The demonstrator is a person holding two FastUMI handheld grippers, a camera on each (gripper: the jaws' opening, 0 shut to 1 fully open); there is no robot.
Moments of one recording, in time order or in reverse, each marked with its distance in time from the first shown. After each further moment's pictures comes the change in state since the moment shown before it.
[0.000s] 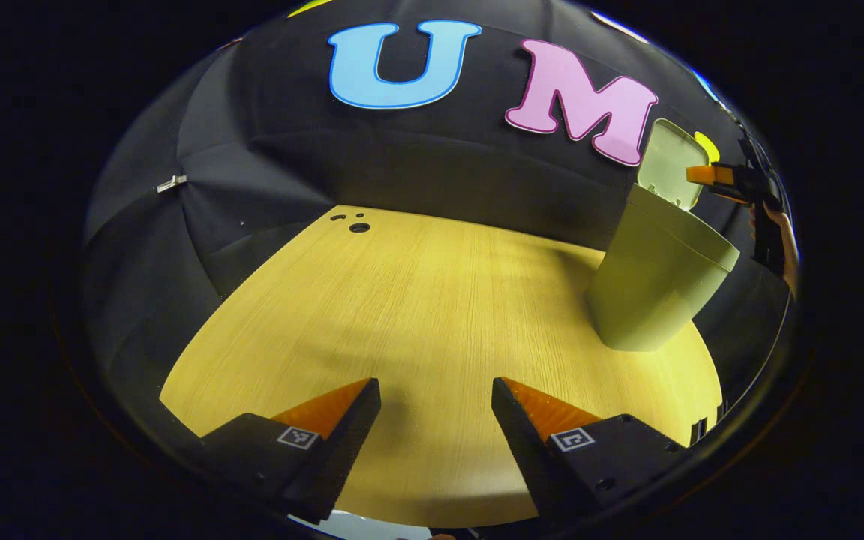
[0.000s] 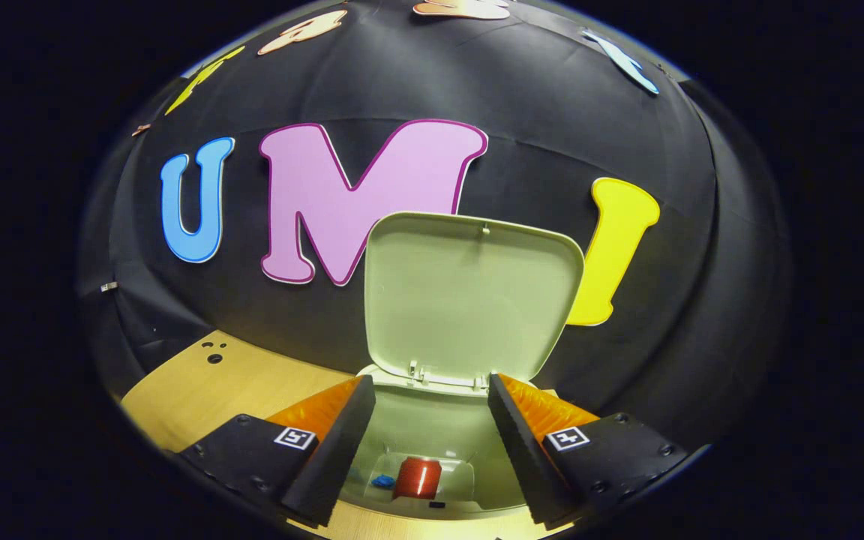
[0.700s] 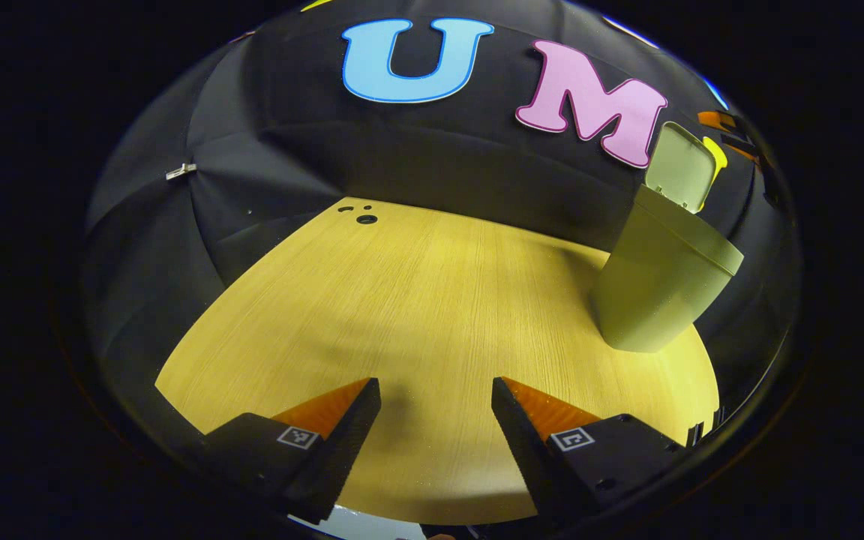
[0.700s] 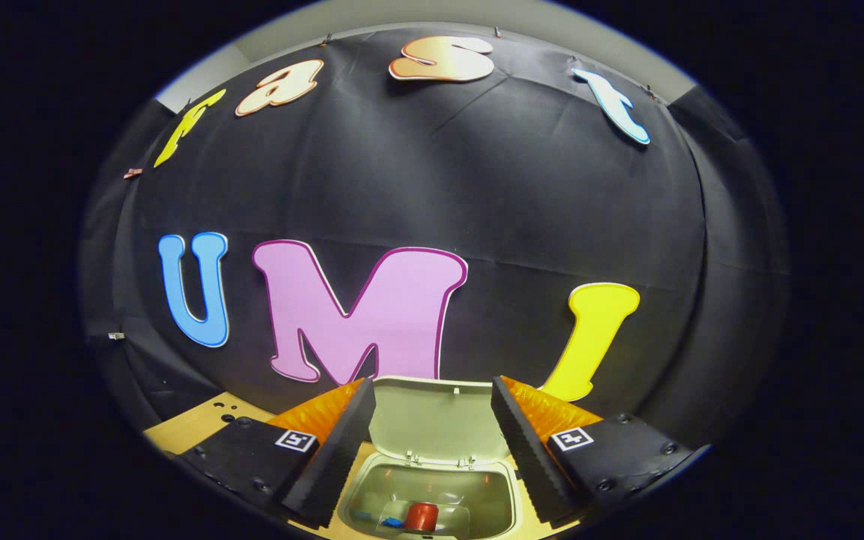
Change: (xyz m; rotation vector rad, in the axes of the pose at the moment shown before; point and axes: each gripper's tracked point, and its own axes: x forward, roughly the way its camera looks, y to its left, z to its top) left arm -0.004 0.002 -0.011 -0.035 0.009 0.017; right arm -0.021 -0.021 0.145 0.045 -0.224 -0.017
